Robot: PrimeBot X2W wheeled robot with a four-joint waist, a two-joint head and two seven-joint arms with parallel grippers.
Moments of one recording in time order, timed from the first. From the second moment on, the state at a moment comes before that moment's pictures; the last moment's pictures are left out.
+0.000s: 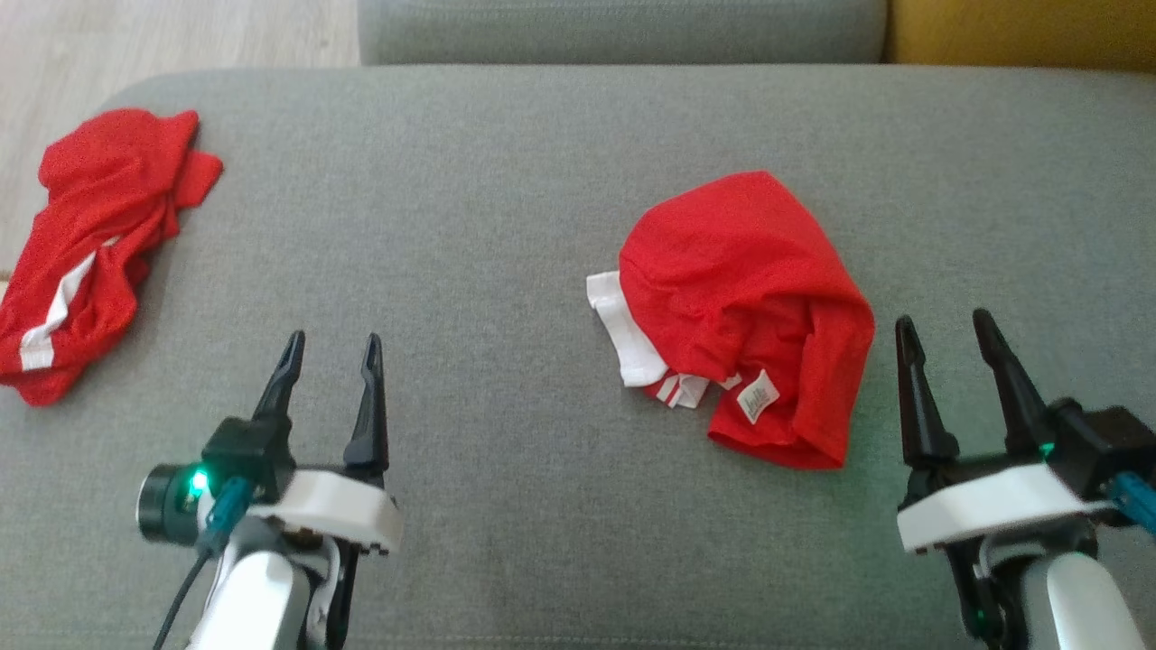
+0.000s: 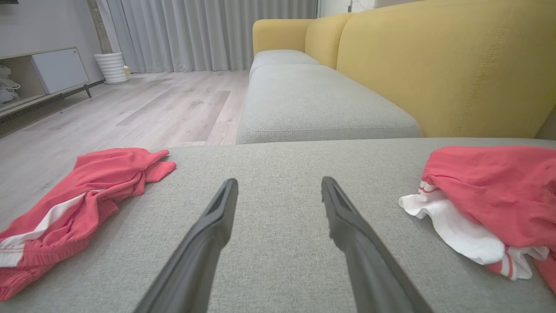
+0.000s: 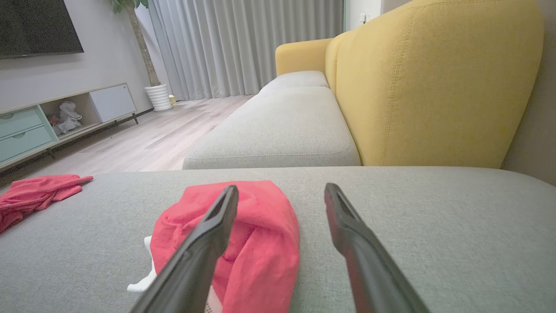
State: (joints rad) left arm -0.12 0.17 -0.31 0.20 -0.21 0.17 -0.25; right arm 0.00 -0.05 0.01 -0.02 0.14 0.12 -0.03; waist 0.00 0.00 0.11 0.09
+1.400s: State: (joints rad) left arm -0.01 0.21 -0.35 0.14 -0.22 0.18 -0.21; right arm 0.09 -0.05 0.00 -0.03 0.13 0.12 -0.01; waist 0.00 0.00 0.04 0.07
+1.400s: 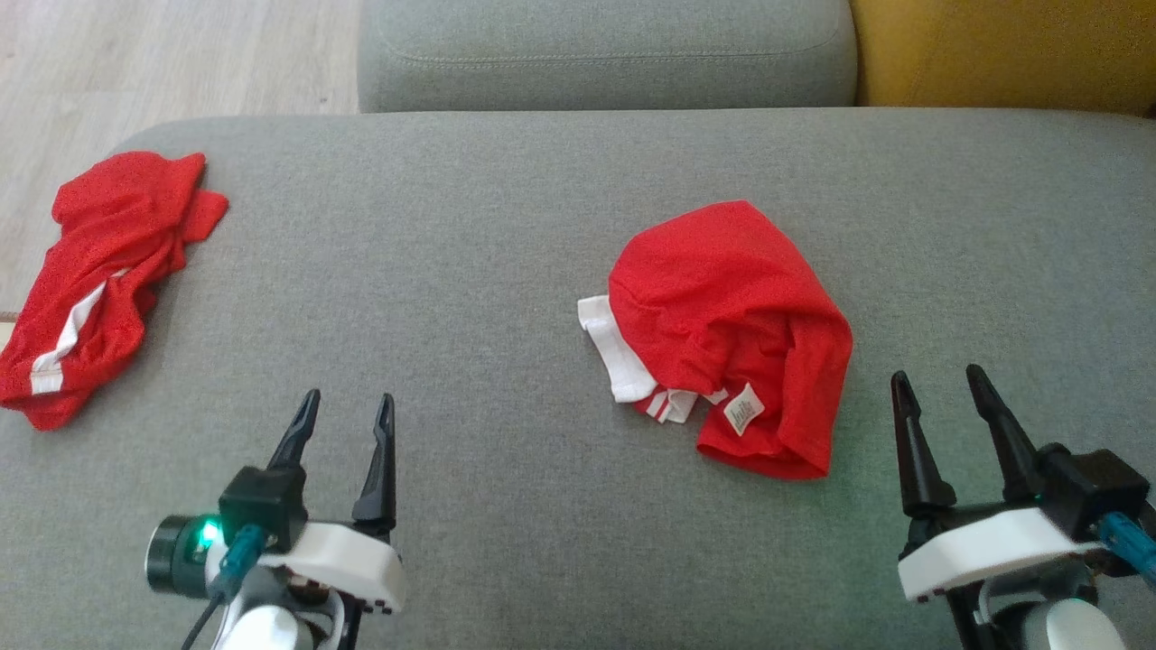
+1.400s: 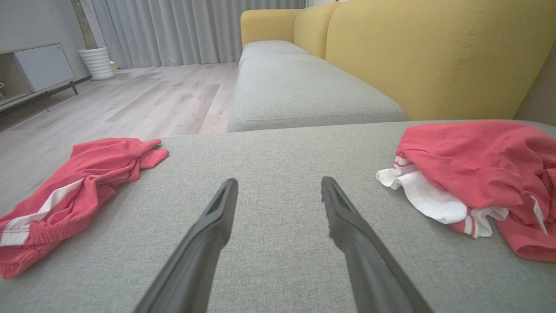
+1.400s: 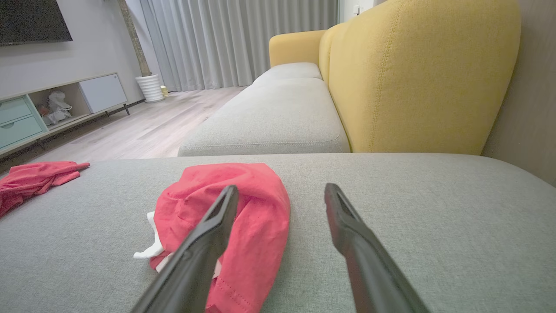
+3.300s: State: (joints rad) left arm -0.21 0.13 -0.38 0.18 -0.20 0.15 -0.25; right arm -0.24 -0.05 -0.33 0.41 0.20 0.12 0.09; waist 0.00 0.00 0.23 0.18
